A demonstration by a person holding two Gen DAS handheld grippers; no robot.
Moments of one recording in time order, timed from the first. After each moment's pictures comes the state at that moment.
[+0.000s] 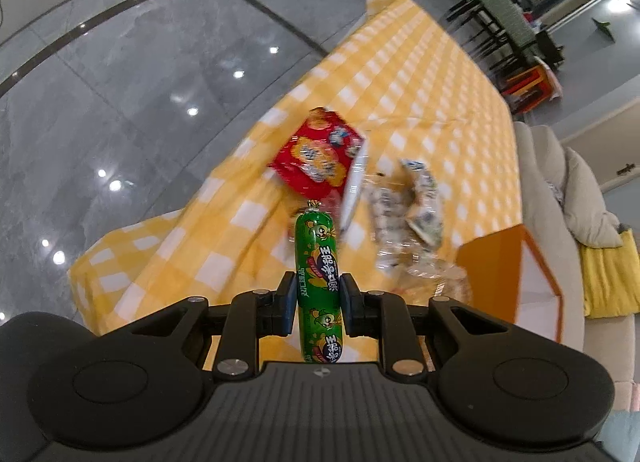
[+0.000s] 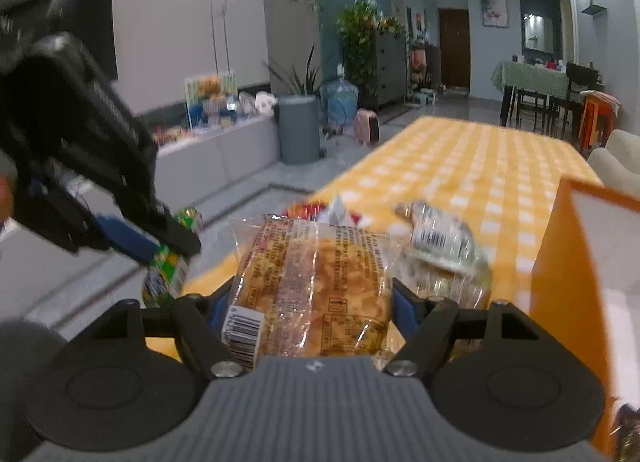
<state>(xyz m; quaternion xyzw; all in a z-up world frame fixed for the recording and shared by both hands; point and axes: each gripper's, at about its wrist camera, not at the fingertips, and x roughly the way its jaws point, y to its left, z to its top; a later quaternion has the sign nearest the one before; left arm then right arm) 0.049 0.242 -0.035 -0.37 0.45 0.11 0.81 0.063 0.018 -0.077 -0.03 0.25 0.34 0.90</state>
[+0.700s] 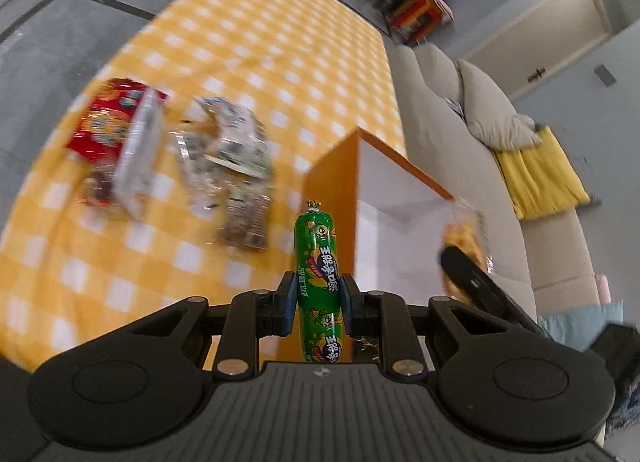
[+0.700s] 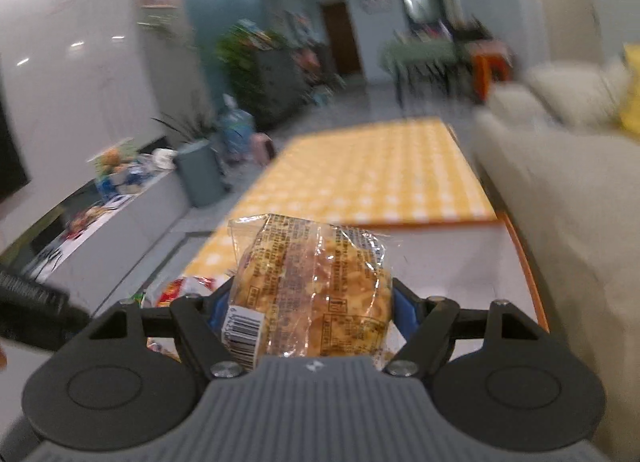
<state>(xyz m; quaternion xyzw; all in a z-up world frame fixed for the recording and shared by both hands) 0.096 0.104 -0.010 -0.30 0.47 -0.06 0.83 0.105 -0.165 0.015 0.09 0.30 0.20 0.93</state>
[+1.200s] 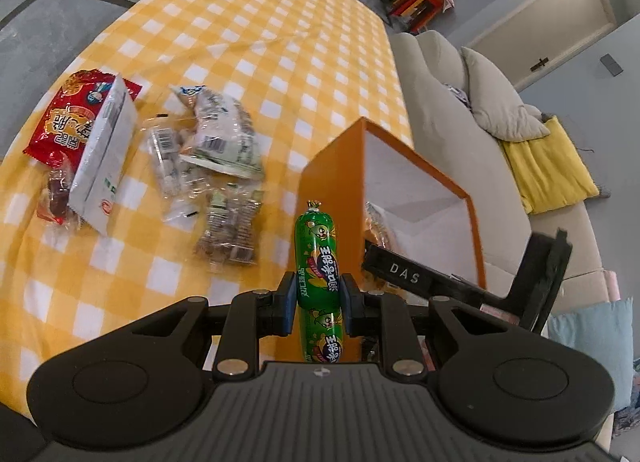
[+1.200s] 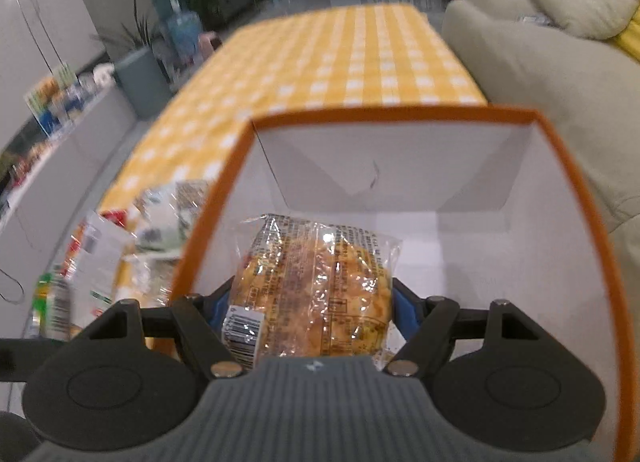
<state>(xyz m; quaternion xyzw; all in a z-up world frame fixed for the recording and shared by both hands) 0.126 0.098 -0.044 -0.30 0.47 -0.06 0.82 0.209 -0.134 -0.066 0.04 0.47 0.15 0.87</state>
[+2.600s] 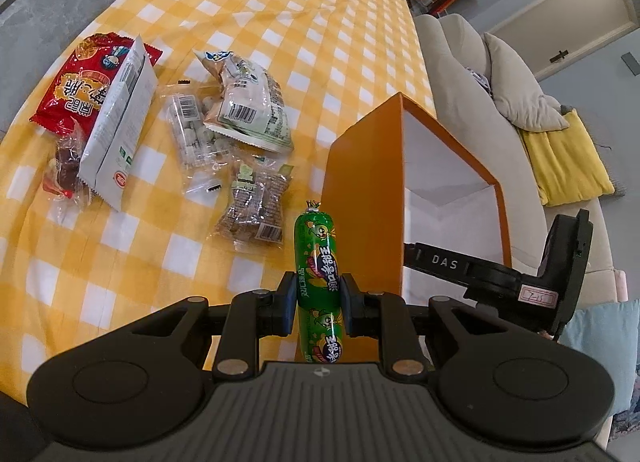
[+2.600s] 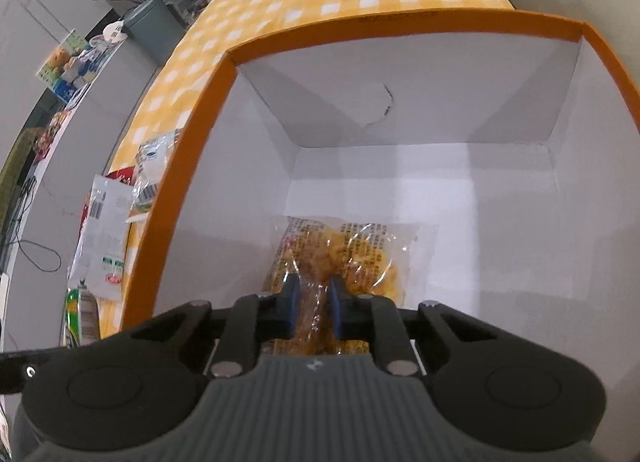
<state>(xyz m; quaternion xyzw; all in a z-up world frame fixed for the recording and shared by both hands) 0.127 0.103 -0.061 -0.30 0.51 -0.05 0.81 0.243 -0.147 -0.094 0.08 0.56 0.20 0.80</state>
